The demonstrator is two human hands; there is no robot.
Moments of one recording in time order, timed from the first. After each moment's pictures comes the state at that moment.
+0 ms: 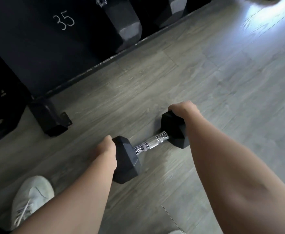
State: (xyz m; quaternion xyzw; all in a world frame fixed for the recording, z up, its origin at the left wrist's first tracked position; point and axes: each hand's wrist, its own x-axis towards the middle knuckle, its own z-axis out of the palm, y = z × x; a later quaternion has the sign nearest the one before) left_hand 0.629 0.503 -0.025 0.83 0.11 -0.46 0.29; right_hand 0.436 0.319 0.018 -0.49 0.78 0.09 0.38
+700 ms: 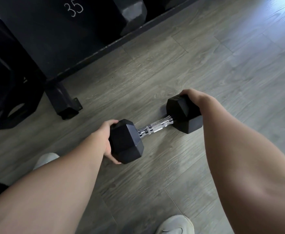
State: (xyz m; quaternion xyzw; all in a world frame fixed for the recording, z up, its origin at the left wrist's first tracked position) left_hand 0.649 0.520 -0.008 0.71 0.19 -0.65 0.19; right_hand 0.400 0.328 0.020 -0.36 0.73 0.03 0.58
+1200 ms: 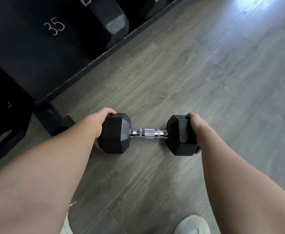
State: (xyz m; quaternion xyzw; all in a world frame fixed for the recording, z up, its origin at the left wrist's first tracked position) left_hand 0.683 0.442 0.011 0.81 0.02 -0.59 0.09; right_hand 0.377 0.412 -0.002 -0.22 0.81 -0.06 0.54
